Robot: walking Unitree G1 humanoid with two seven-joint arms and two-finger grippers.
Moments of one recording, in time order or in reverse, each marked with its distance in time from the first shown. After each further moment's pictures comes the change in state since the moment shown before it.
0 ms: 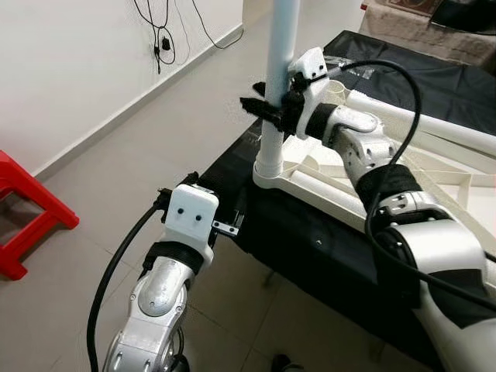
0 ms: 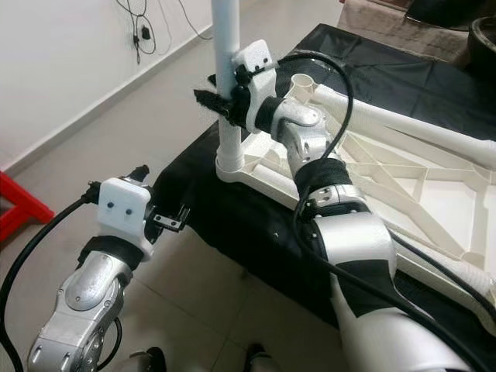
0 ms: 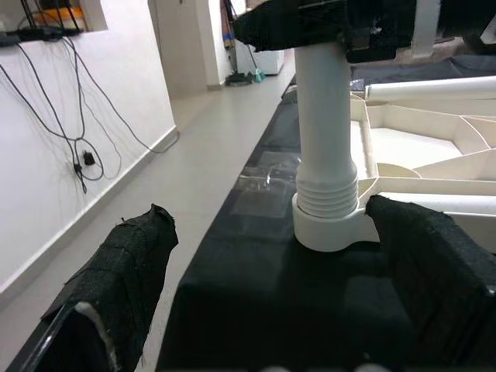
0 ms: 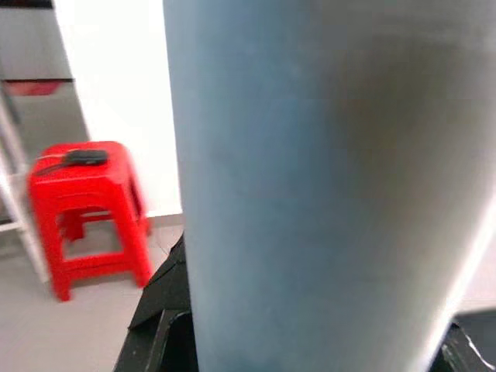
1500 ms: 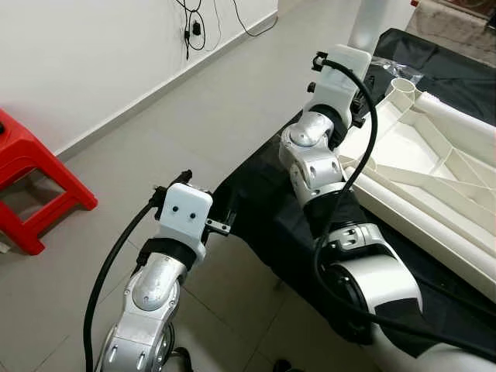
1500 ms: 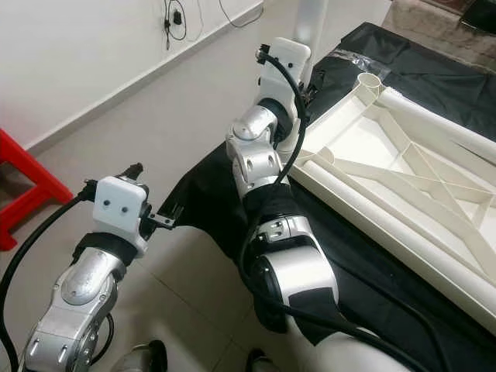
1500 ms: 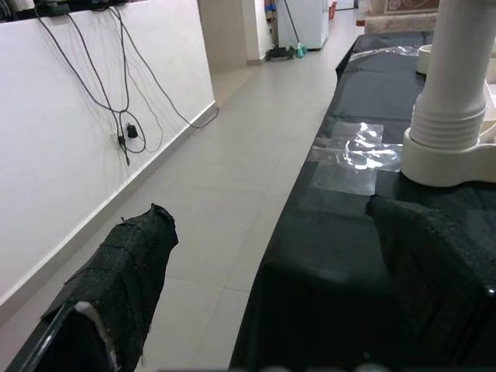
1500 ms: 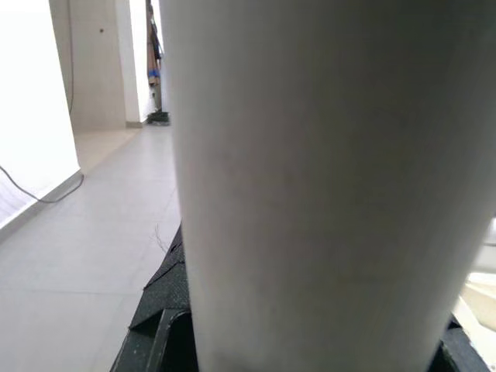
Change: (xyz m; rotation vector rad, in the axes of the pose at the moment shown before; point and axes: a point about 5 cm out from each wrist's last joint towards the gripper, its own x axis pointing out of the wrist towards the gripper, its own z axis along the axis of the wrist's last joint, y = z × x) left arm 0.003 0.010 -0.010 0.037 0.011 0.013; right arm -0.011 0.019 0.013 0.043 -0.105 -1.409
